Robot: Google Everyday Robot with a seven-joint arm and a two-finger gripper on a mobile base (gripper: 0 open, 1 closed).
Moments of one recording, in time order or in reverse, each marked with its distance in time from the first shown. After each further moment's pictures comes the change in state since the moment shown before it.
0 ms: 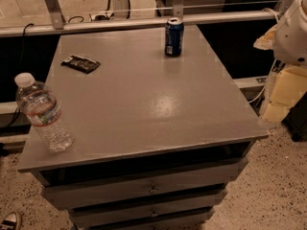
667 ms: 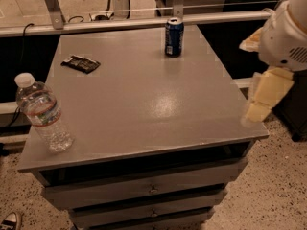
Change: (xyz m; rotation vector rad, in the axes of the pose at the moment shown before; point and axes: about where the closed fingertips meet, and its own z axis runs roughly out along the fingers) arm -0.023 0.000 0.013 -0.013 -0.077 -0.008
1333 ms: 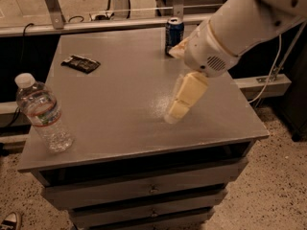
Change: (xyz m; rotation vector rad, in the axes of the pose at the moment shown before) arm -0.130 0.009 0.065 -0.123 -0.348 -0.070
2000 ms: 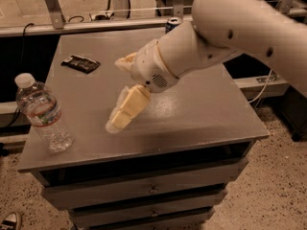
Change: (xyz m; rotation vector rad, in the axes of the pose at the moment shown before) arm -0.092 0.027 0.082 -0.137 -0.317 -0.041
